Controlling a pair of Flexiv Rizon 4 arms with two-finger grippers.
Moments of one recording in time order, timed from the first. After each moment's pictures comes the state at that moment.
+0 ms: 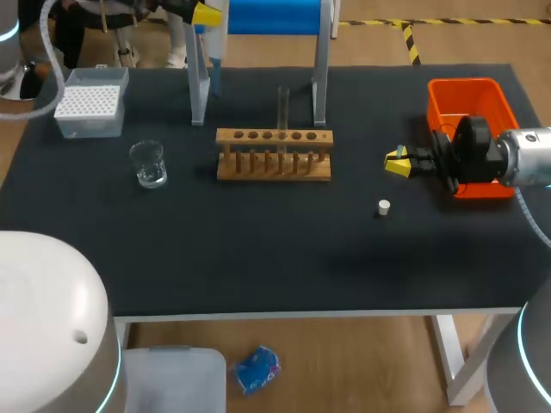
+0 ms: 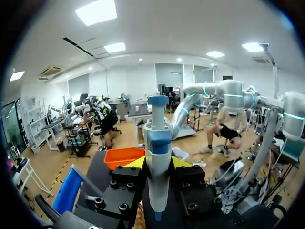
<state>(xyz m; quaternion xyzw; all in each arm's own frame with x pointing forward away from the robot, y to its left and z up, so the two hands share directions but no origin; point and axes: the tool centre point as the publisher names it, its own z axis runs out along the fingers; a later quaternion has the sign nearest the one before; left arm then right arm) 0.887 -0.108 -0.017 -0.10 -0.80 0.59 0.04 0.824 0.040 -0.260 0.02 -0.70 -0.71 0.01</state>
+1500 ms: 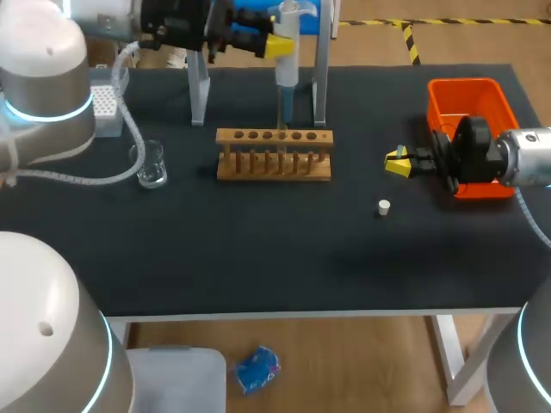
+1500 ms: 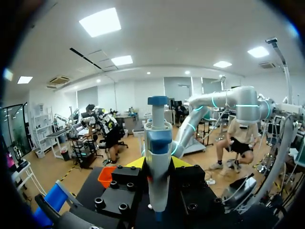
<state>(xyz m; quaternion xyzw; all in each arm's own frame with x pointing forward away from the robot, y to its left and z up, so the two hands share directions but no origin) 0.824 -0.209 -0.014 -0.07 -0.76 0.65 0.01 0.824 0.040 -0.260 0.02 -0.70 -0.71 0.01</state>
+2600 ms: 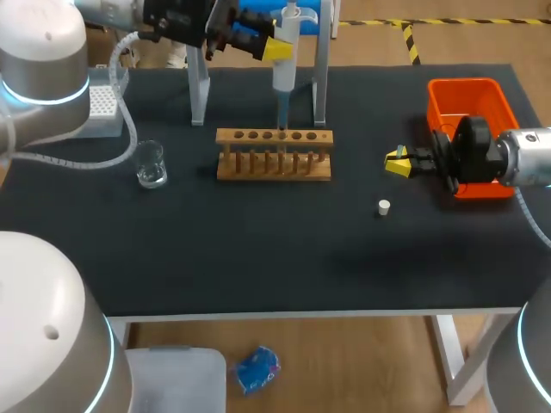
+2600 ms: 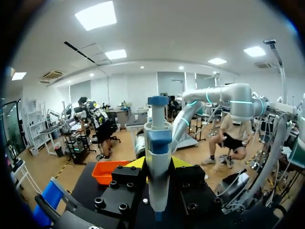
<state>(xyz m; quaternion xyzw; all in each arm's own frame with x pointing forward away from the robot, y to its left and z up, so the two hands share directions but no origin) 0.823 -0.201 -0.026 -0.09 -0.78 0.62 0.04 0.824 0.040 -0.260 0.02 -0.70 -0.71 0.01</state>
